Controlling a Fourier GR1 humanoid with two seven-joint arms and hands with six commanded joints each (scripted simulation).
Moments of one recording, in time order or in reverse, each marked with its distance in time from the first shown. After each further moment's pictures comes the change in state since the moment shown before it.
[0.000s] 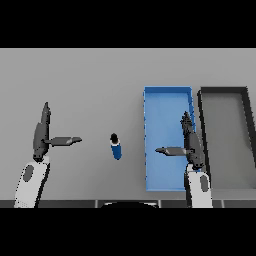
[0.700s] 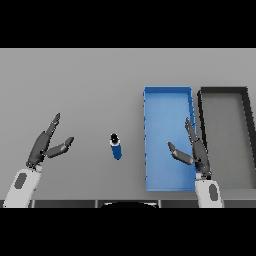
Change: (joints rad) left arm 0.091 0.158 -0.087 -0.051 -0.024 -0.254 -0.154; right arm 0.113 -0.146 0.069 -0.132 0.101 0.082 -0.072
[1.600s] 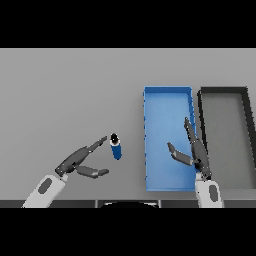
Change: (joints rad) left arm -0.025 -0.072 -0.280 -0.127 -0.081 -0.208 0.122; right arm 0.004 -0.002 0.005 -0.014 -0.006 0.016 -0.041
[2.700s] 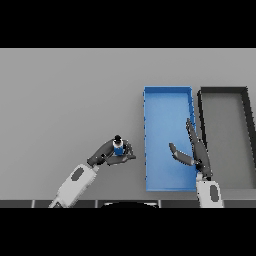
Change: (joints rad) left arm -0.171 -0.374 -0.020 0.328 0.010 0.034 -0.114; right arm 0.008 0.002 -0.014 0.018 -0.003 -0.003 0.003
